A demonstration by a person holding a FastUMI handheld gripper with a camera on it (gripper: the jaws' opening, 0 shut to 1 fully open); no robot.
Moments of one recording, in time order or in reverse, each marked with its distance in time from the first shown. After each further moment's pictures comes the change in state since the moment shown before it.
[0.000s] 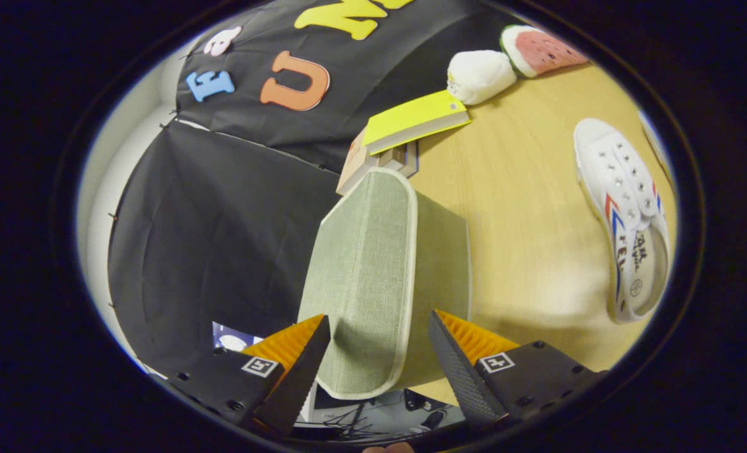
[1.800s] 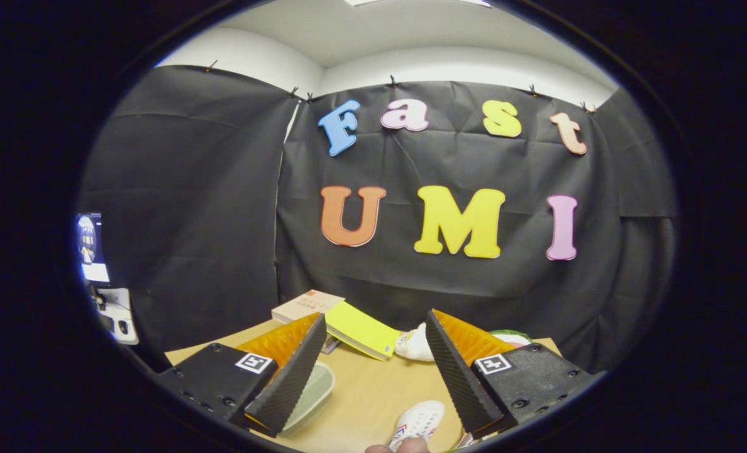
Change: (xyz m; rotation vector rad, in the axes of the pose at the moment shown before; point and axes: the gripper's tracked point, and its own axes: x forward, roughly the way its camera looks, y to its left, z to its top) arm -0.175 0.145 0.148 -0.998 -0.801 -0.603
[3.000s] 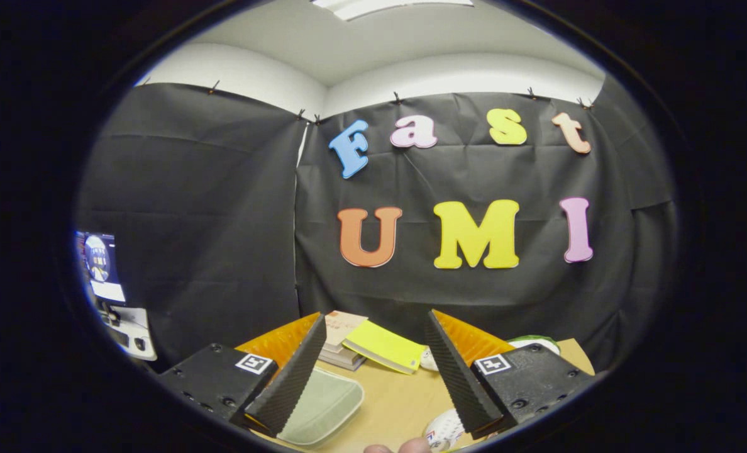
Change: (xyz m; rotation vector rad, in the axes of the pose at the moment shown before) arm -0.007 0.038 0.019 0.058 -0.089 0.110
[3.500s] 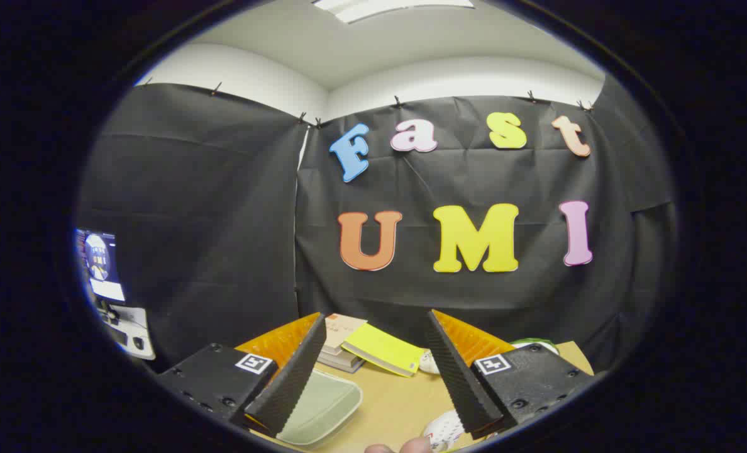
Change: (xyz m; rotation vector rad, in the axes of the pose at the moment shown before) arm 0.000 0.003 0.003 0.009 -0.028 0.003
